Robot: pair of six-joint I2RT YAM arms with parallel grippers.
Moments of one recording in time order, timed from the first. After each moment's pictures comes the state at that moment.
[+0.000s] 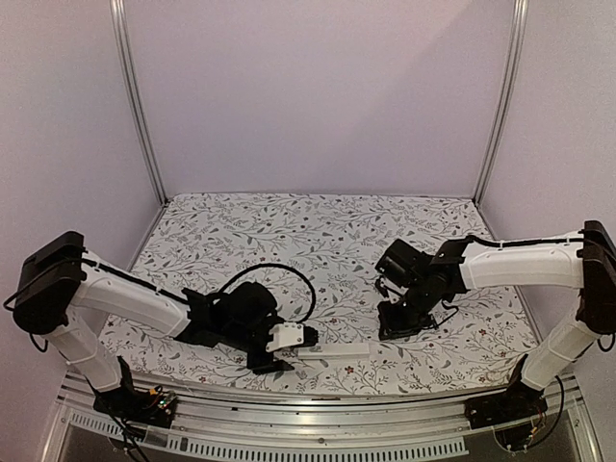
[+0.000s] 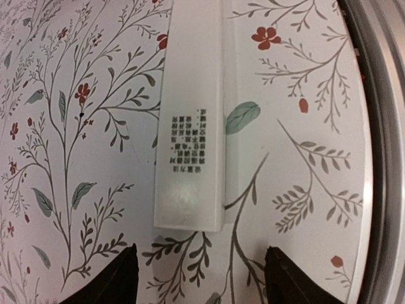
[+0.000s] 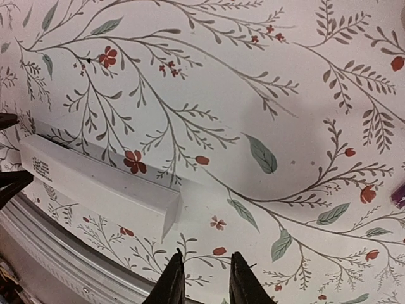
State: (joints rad) left arm -1.08 1.60 0.68 0.00 0.11 0.45; right arm 0.91 1.57 0.99 -0.73 -0.11 0.67
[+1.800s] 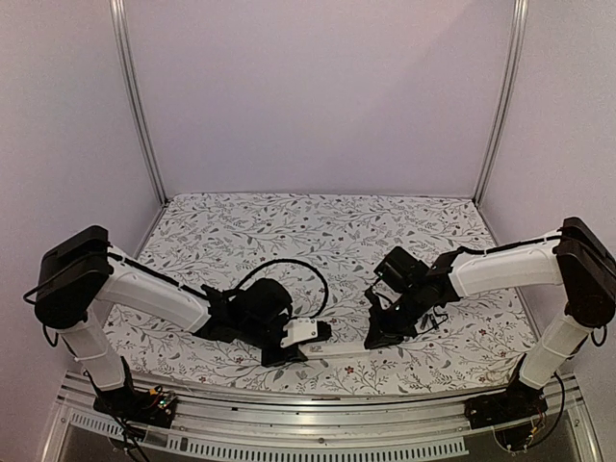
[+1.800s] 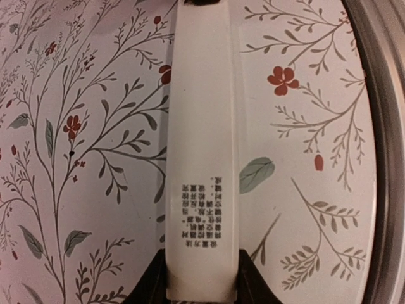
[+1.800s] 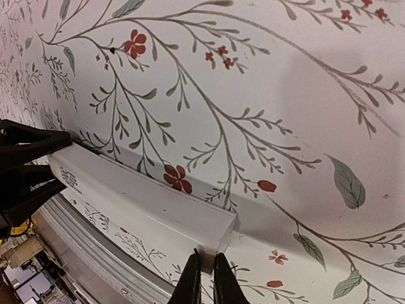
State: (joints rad) left arm -1.08 1.74 0.78 0.03 0.17 0.41; right arm 0.88 1.65 0.90 -0.46 -0.38 0.74
